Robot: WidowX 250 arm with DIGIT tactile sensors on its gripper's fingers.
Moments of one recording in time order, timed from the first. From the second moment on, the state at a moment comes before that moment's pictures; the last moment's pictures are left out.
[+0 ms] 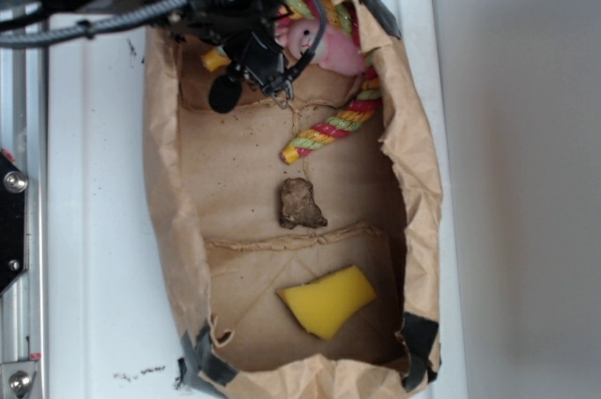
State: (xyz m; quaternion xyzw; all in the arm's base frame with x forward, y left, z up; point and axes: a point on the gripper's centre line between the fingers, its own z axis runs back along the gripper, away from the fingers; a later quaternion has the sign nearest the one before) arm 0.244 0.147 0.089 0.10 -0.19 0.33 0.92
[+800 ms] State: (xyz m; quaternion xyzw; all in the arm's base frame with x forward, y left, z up) arm 0.248 0.136 0.083 0.10 -0.19 0.31 0.93
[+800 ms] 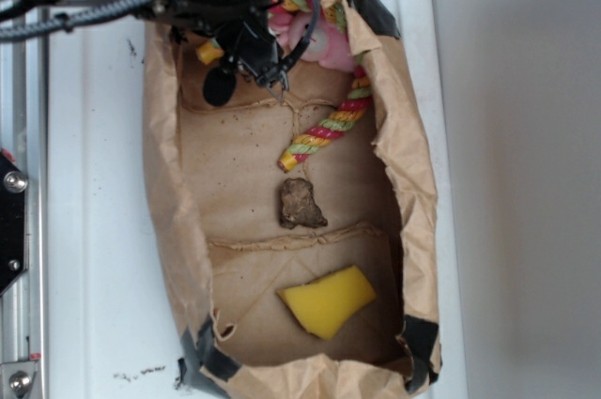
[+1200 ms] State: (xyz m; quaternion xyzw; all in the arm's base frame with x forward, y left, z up) arm 0.249 0.129 0.092 0.08 -0.21 0.29 0.93
